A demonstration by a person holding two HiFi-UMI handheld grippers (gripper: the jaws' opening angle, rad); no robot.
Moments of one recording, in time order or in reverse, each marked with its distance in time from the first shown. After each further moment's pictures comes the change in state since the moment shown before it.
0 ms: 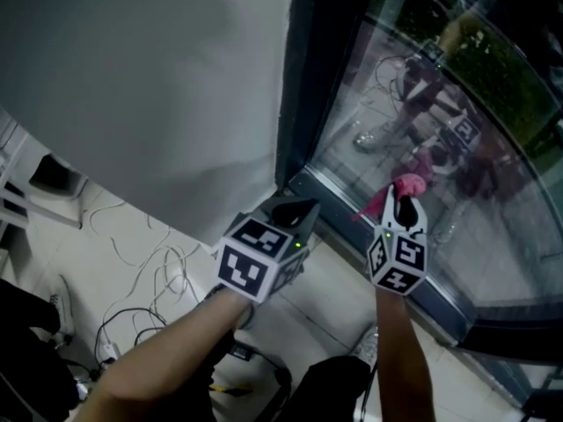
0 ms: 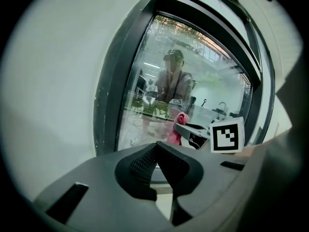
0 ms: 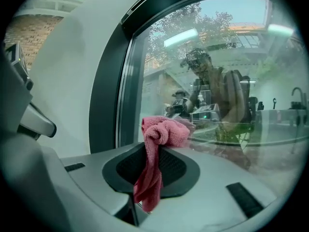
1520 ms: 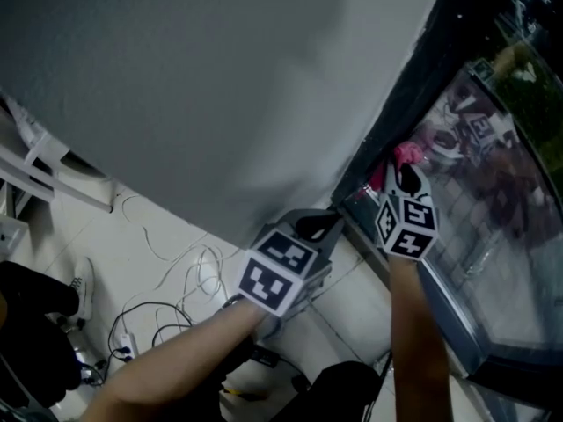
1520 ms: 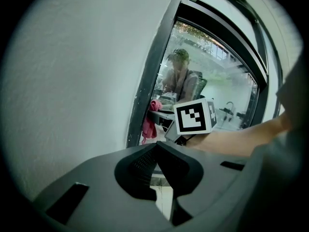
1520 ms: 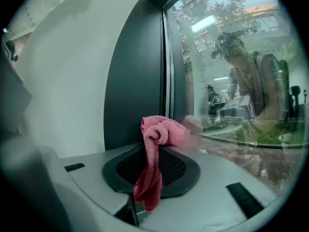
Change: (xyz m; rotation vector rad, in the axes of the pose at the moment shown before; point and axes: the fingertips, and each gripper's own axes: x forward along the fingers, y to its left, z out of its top) left arm -0.042 0.086 -0.014 -0.053 0.029 0.069; right arm 0.123 0.161 0.024 -0.049 0.026 0.275
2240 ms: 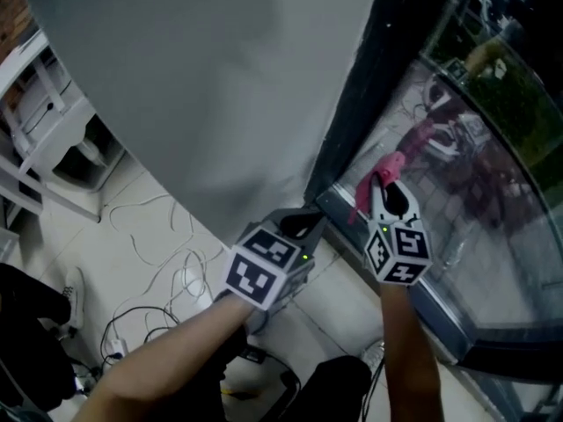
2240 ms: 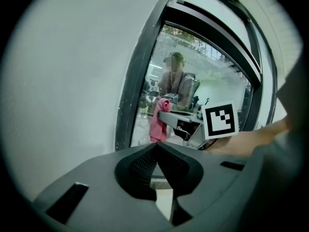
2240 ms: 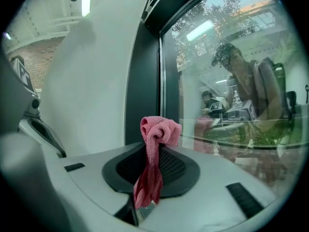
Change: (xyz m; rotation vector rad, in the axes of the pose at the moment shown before) left arm -0.012 -0.042 0.021 0.048 -0.023 -0.032; right arm -0.093 -0.009 0.035 0.021 -0.057 0.053
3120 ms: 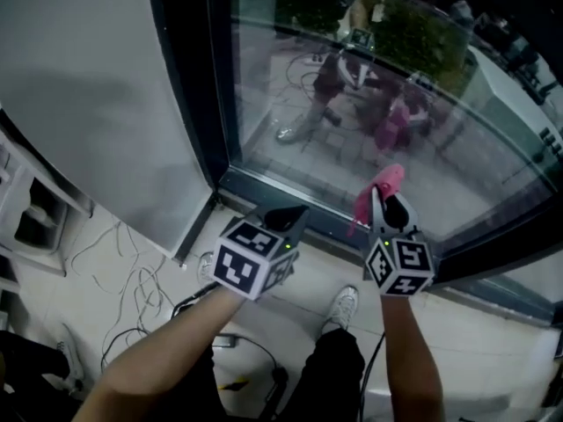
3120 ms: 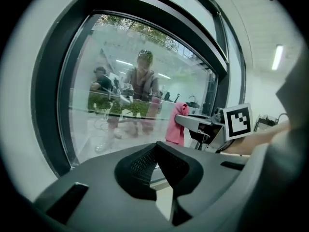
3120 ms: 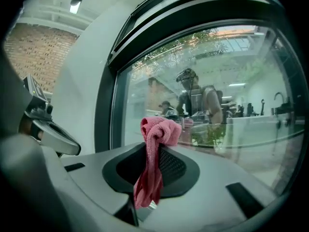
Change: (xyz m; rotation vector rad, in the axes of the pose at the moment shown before) left arm 0.036 -0.239 -0.003 0.182 0.029 -0.297; right arm -0.291 -0.154 -0.008 0.058 -0.027 -0.382
